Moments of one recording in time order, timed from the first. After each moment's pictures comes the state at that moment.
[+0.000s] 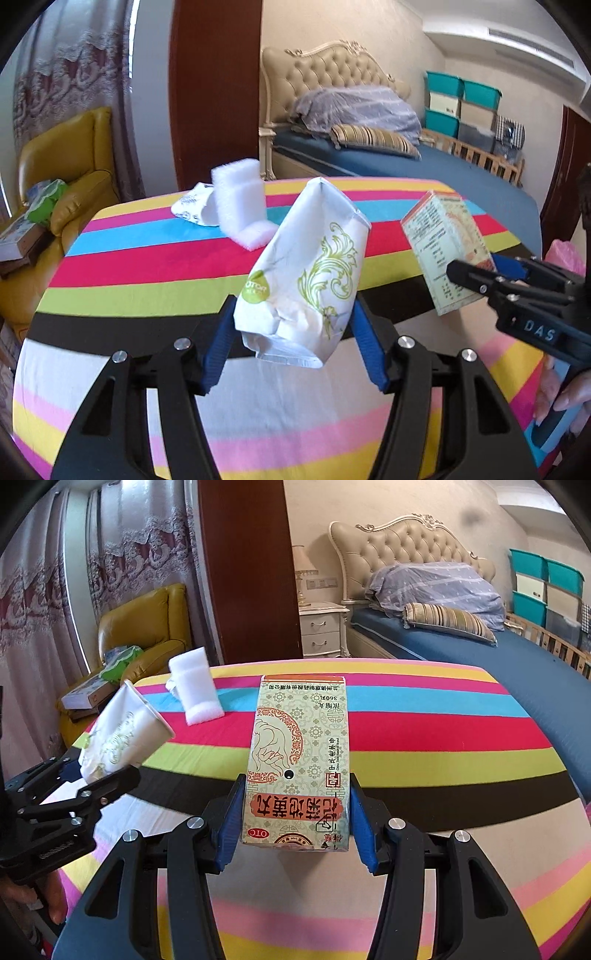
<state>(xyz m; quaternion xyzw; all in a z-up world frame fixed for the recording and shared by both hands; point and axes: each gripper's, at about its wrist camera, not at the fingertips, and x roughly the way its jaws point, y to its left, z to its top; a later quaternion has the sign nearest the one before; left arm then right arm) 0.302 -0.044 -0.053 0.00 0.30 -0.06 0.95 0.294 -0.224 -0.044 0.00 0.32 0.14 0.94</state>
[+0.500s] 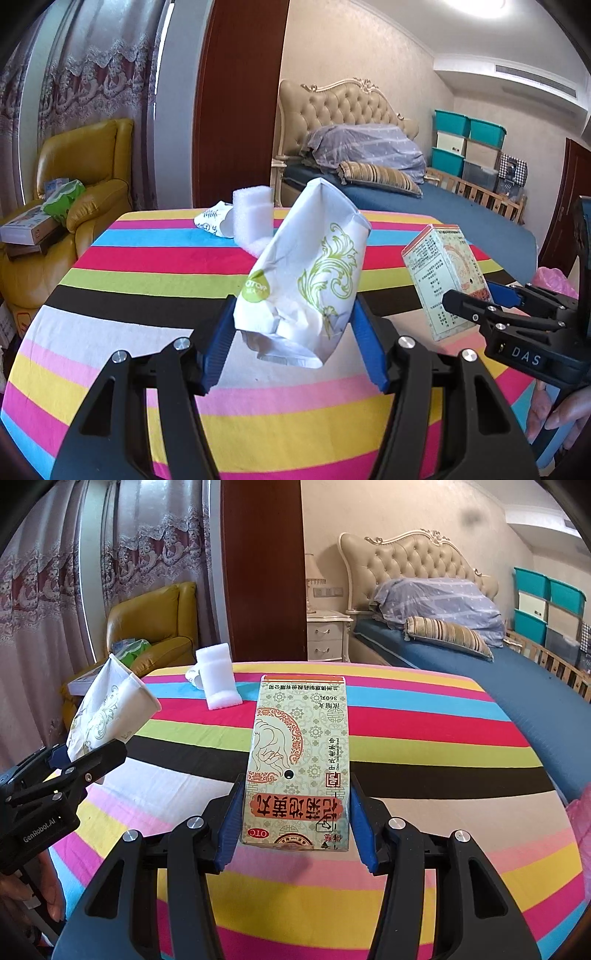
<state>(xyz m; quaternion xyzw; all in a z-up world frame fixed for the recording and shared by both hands) 0.220 -0.043 -0.037 -0.04 0.24 -0.04 0.97 0.235 -0.229 -0.035 -0.03 0.30 0.15 0.94</state>
